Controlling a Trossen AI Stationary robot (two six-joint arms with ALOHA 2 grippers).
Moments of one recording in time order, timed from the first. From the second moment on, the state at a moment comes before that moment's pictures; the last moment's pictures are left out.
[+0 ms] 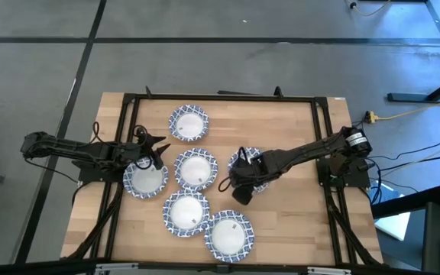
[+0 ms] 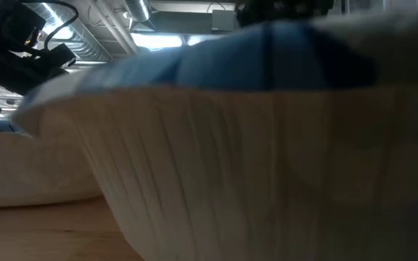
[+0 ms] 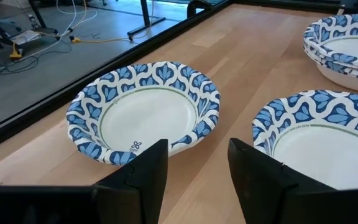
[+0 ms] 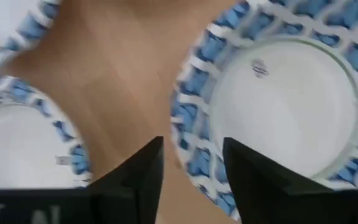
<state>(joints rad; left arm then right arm) -0.05 0.39 0.07 -0.15 -0.65 -0.25 0.24 1.80 1.46 -0.96 0.09 0.81</state>
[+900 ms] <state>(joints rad) -0.05 0.39 0.07 -0.15 -0.61 -0.26 0.45 1.99 1.48 -0.71 0.01 0.81</state>
